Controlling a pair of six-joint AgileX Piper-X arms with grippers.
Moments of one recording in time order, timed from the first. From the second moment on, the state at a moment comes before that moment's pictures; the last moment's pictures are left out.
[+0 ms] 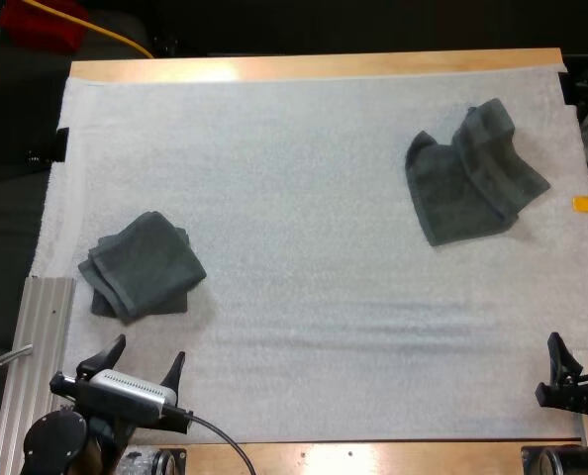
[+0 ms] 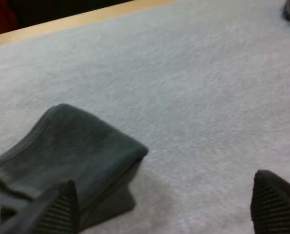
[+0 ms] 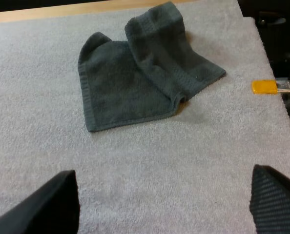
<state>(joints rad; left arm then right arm) 0.00 -0.01 -0.54 1.09 0.23 -1.61 0.01 -0.01 -0.54 1.07 -0.03 -1.80</state>
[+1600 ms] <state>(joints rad) -0.36 0.28 -0.73 0.99 0.44 -1.61 0.04 0.62 -0.87 0.95 -0.42 -1.98</state>
